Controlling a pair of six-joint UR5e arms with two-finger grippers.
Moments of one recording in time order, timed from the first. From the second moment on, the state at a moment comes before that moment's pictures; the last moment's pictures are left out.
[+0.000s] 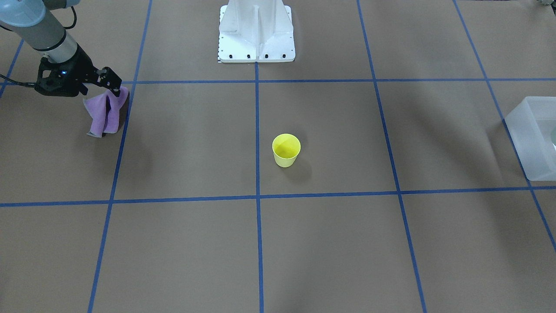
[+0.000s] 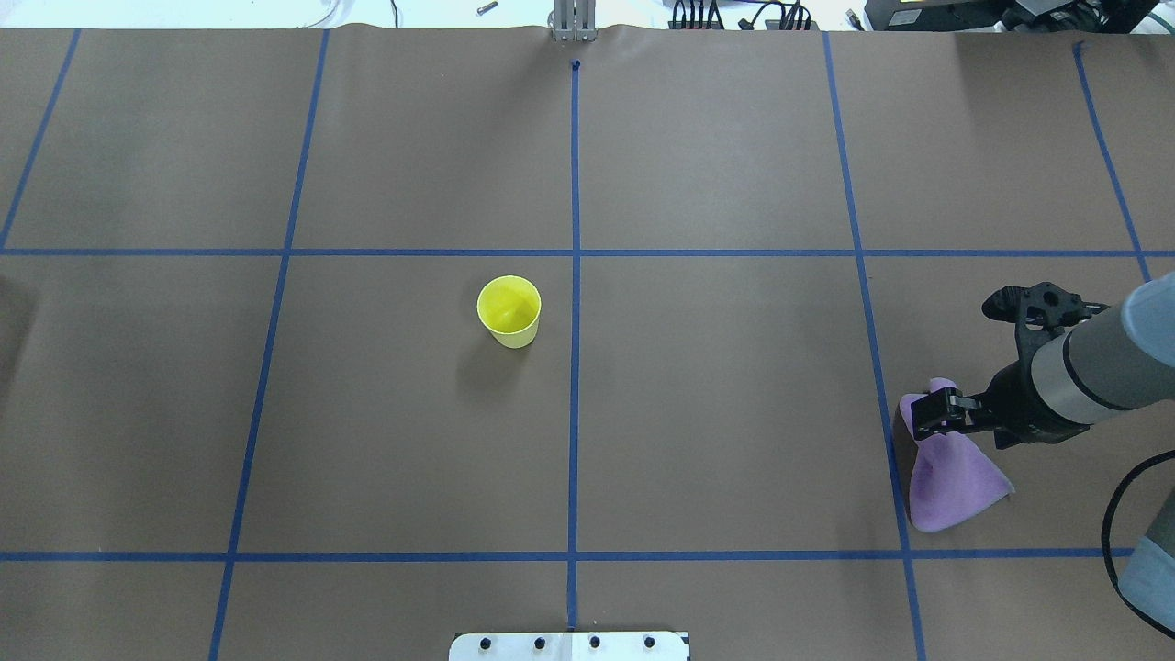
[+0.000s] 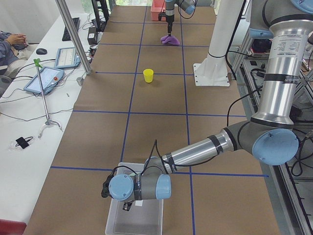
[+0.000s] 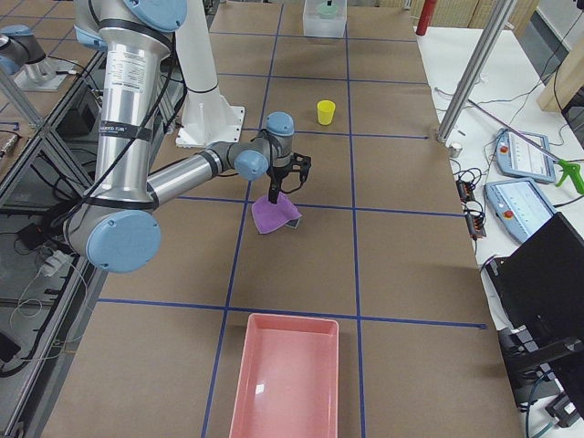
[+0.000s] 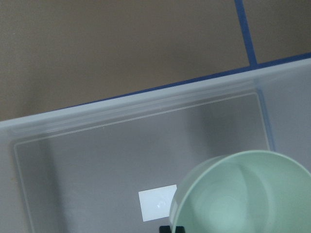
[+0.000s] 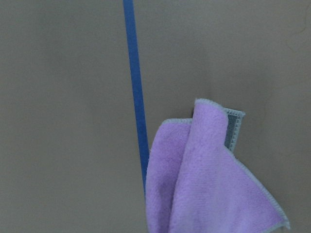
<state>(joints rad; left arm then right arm) -1.64 -1.68 -1.04 -1.95 -2.47 0.30 0.66 -1.71 2.09 -1.29 2.07 1.19</state>
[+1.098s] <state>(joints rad) -1.60 -1.70 -1.17 -1.96 -2.51 0.06 0.69 -1.80 2.15 -1.31 2.06 1.13</state>
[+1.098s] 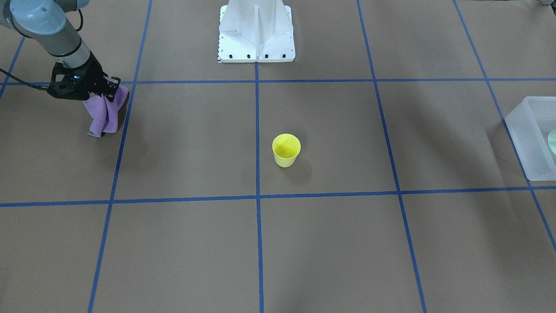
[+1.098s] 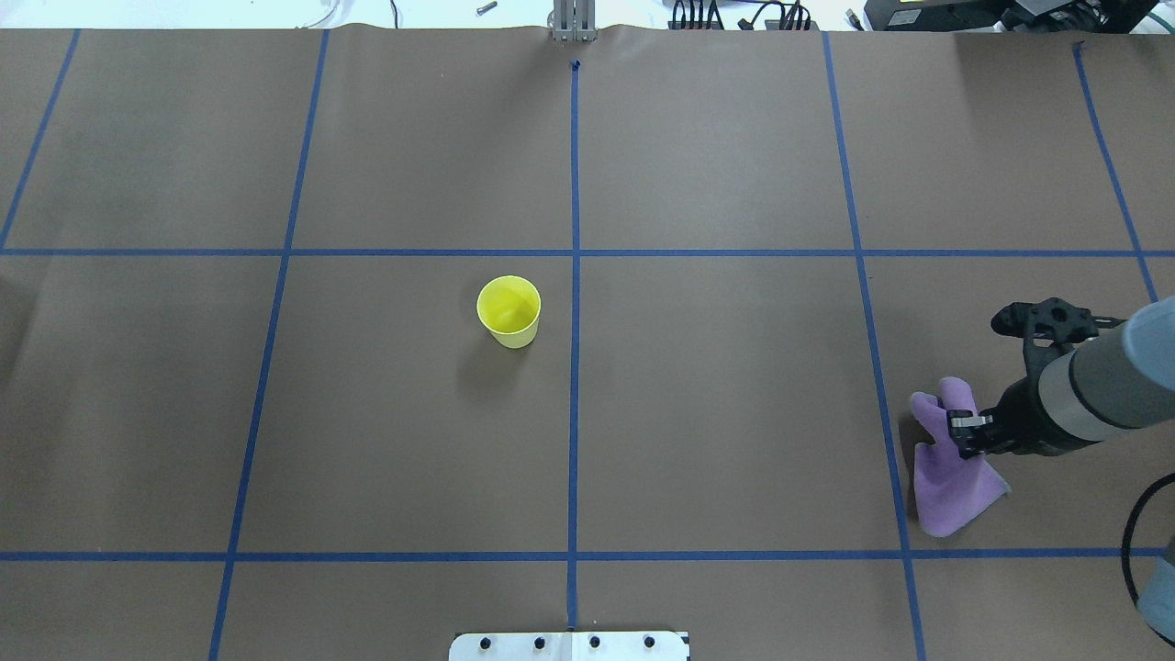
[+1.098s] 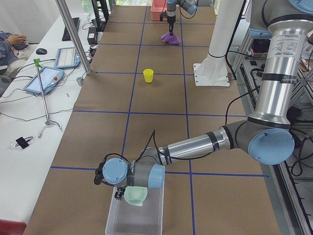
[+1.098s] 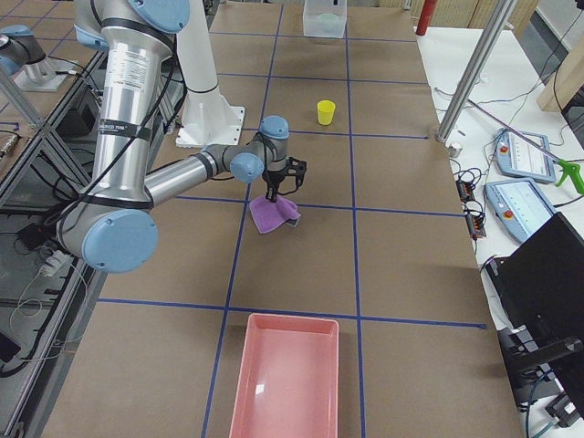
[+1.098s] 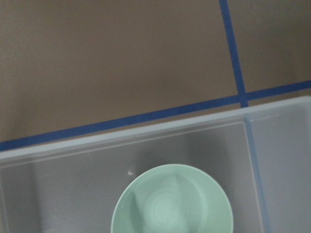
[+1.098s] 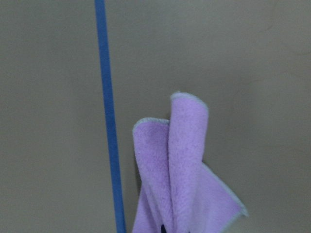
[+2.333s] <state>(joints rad) -1.02 -1.86 -1.67 -1.96 -2.32 -1.08 1.69 -1.74 1.86 -1.92 2.16 -0.41</state>
